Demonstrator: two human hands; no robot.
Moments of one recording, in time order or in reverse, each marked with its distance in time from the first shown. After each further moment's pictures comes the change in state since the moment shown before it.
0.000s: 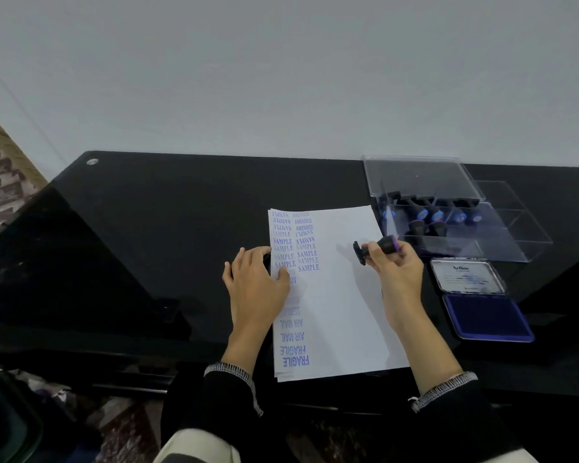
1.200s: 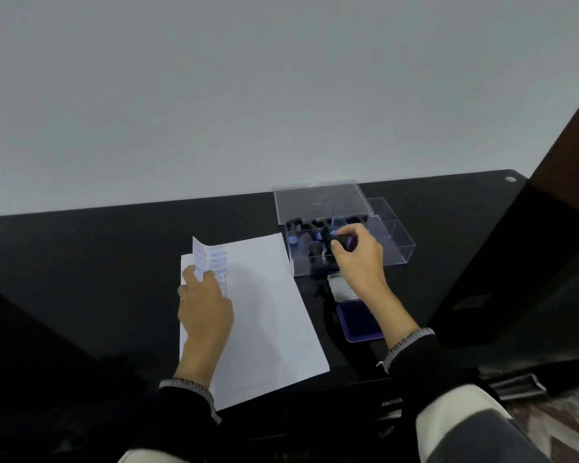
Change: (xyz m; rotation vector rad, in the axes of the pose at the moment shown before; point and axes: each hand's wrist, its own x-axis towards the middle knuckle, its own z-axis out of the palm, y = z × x) left_hand -0.003 0.094 0.016 0.305 -0.089 -0.042; right_hand 0.049 -0.075 -0.100 -0.547 0.056 -0.328
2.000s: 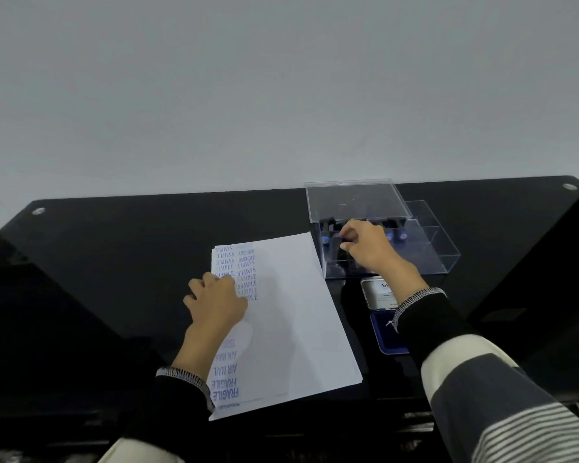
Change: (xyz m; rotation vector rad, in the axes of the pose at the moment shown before) left_hand 0.029 -0.028 -0.012 0.178 -0.280 -0.033; right_hand 0.059 0.009 0.046 -0.304 -0.425 -0.016
